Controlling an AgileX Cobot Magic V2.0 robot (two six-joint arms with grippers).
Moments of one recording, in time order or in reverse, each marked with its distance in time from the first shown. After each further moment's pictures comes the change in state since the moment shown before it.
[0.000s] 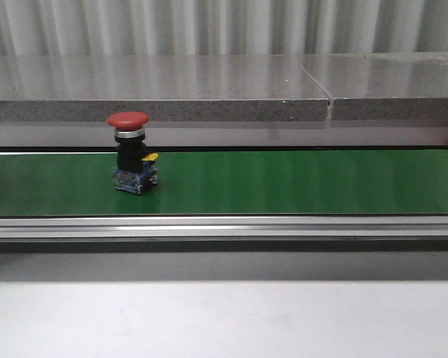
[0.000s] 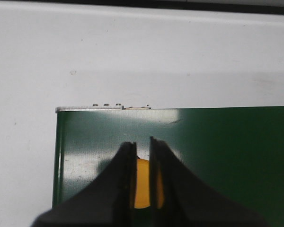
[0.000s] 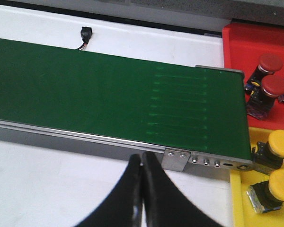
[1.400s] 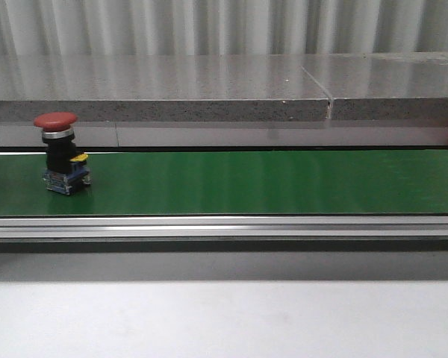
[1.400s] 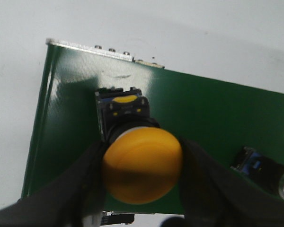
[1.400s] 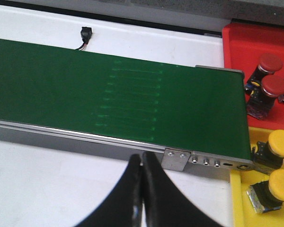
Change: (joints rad) left arm 0.088 0.210 -0.143 -0.045 0.259 -0.173; right arm 0.000 0.000 0.000 0.000 0.000 0.000
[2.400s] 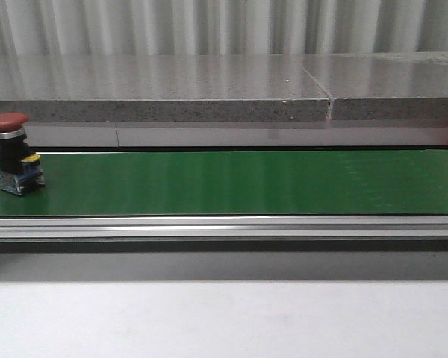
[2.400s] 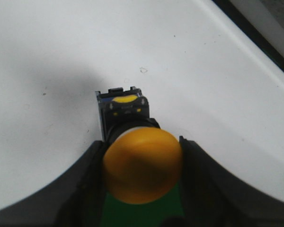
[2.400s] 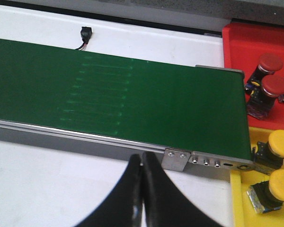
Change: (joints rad) left arm 0.194 0.328 -0.352 -0.076 0.033 -0.149; right arm 0.000 0.000 0.000 0.000 0.000 0.000
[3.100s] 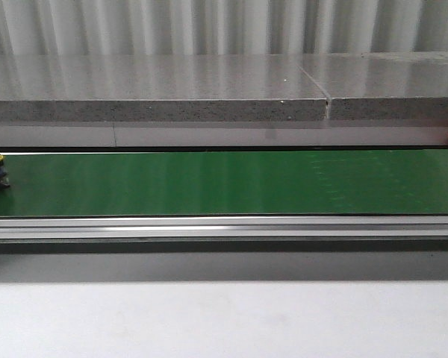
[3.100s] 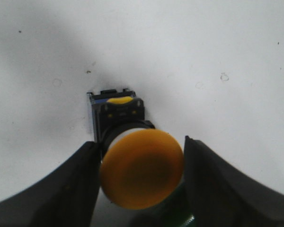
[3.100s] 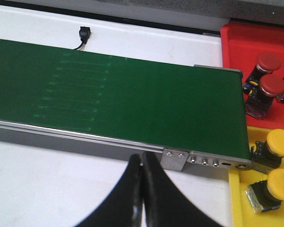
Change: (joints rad) left arm 0.037 0.136 0.130 -0.014 -0.121 -0.207; right arm 0.000 0.000 0.000 0.000 0.000 0.000
